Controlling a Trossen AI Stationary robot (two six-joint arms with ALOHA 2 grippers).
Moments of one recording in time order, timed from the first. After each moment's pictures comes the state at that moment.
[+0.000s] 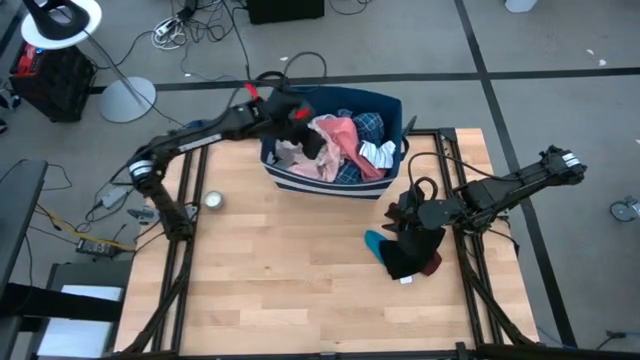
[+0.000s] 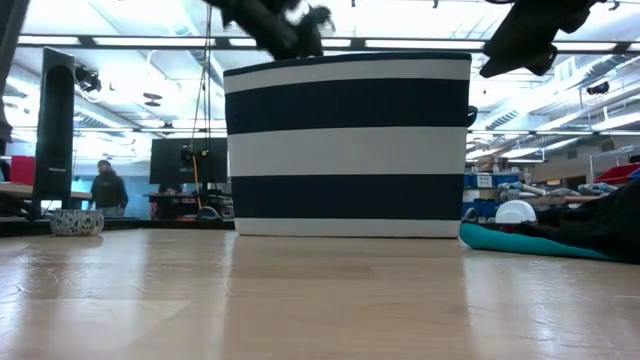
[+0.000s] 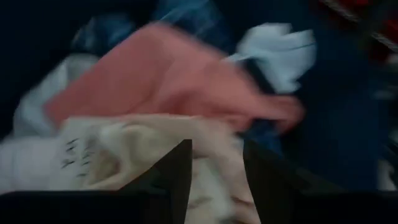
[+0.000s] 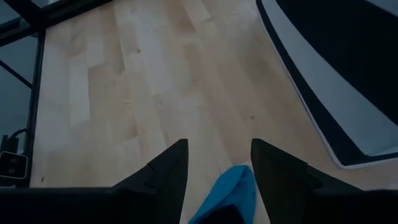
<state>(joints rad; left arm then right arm) 0.47 1.66 1.59 -0.57 0.20 -0.31 0.36 0.96 0.82 -0.60 0.39 0.60</state>
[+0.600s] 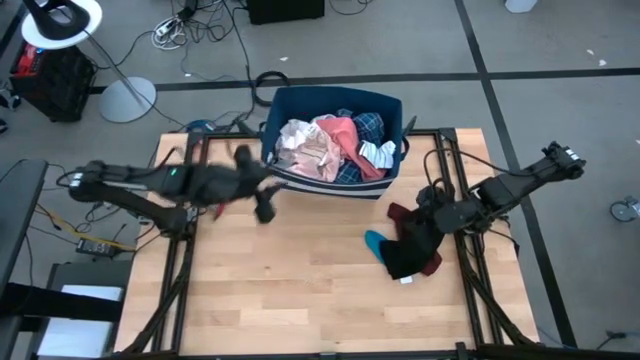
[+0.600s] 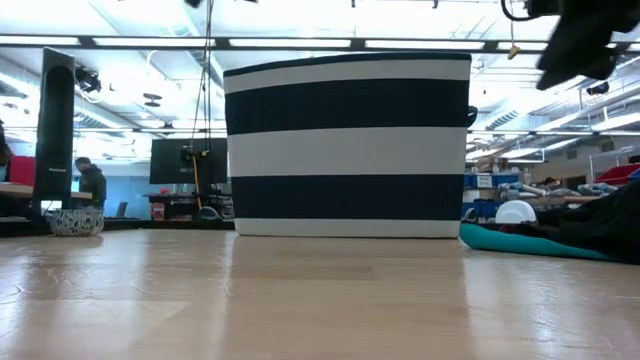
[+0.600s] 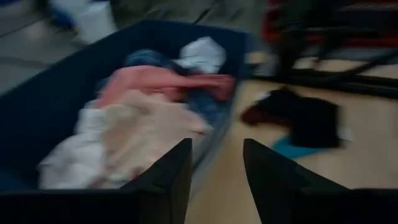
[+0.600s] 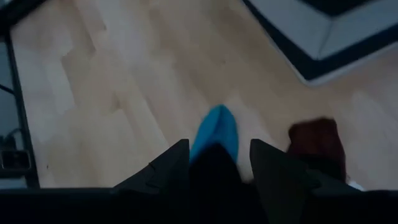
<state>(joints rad) -0.15 1.10 1.17 -0.50 -0.54 -0.16 0.45 0.84 0.82 -0.90 0.43 0.96</state>
